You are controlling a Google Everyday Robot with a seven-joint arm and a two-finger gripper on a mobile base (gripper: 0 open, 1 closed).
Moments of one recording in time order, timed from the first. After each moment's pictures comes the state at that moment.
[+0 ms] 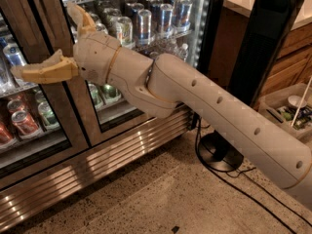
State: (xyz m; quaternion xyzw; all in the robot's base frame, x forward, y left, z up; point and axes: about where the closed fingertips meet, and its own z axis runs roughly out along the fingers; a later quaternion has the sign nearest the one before) arm 0.507 0.209 1.052 -0.40 0.39 0.45 0.70
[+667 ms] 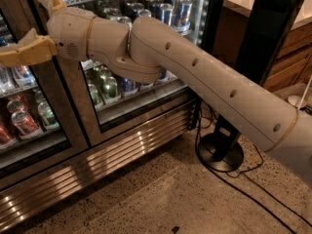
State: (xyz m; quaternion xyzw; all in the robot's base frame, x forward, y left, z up) arm 0.517 0.259 1.070 -0.47 0.39 0.48 0.64
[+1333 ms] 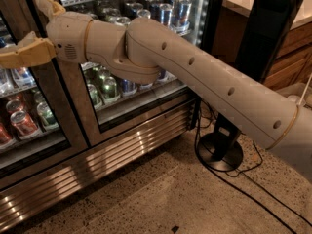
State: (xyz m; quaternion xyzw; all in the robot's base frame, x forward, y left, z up) arm 0.522 0.268 1.056 -0.46 0.42 0.49 0.61
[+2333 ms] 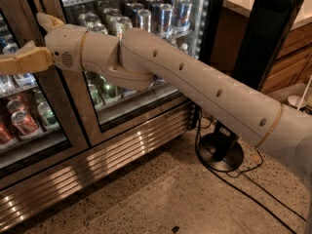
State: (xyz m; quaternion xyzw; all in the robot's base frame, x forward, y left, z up) arm 0.533 0.285 1.028 -0.44 0.46 0.52 0.57
